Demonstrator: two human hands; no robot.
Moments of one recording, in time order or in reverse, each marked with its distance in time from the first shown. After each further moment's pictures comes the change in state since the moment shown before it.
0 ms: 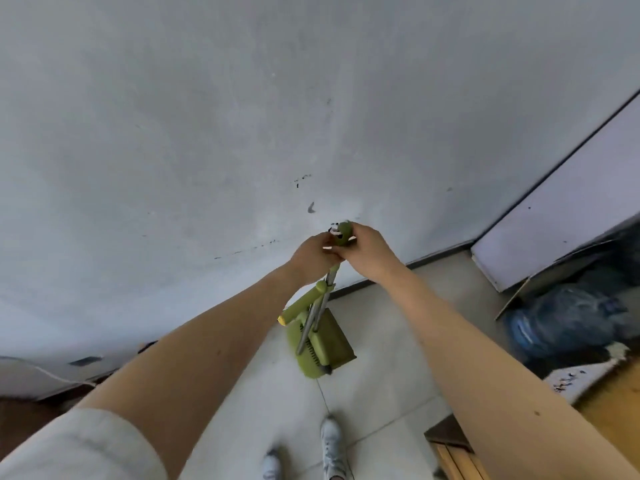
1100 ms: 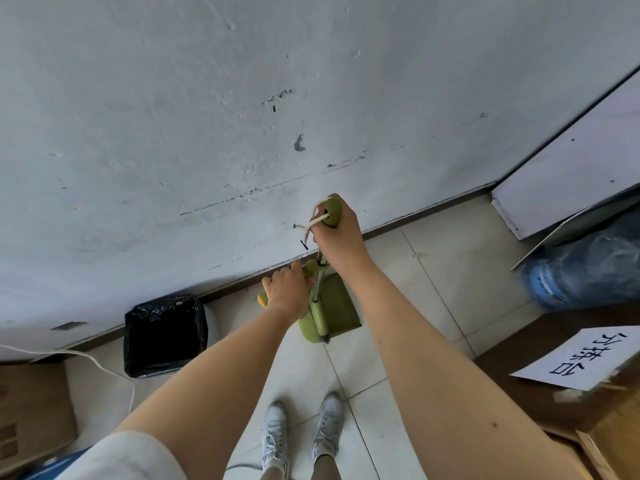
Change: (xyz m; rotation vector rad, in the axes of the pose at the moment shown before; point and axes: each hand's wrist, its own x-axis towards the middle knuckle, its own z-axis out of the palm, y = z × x) left_hand 0.026 -0.176 0.114 0.627 0.061 -0.300; right_hand 0.021 0.071 0.085 0.481 0.167 0.106
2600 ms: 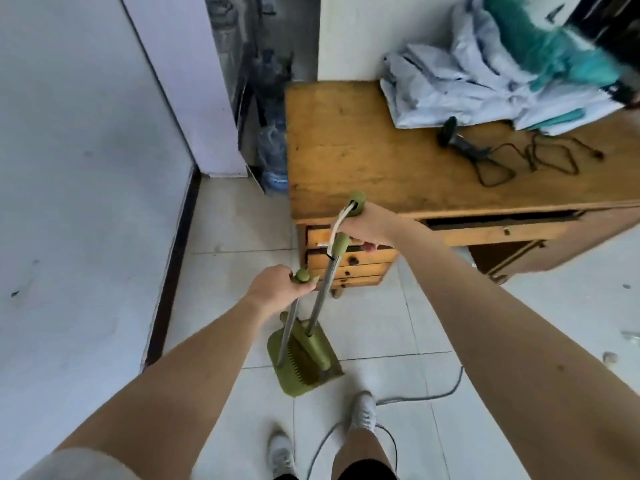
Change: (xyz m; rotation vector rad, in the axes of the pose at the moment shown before) left_hand -0.289 0.197 0.057 0.360 -0.554 1.080; right_hand -0.468 -0.002 -0.260 -0.131 0.606 0.601
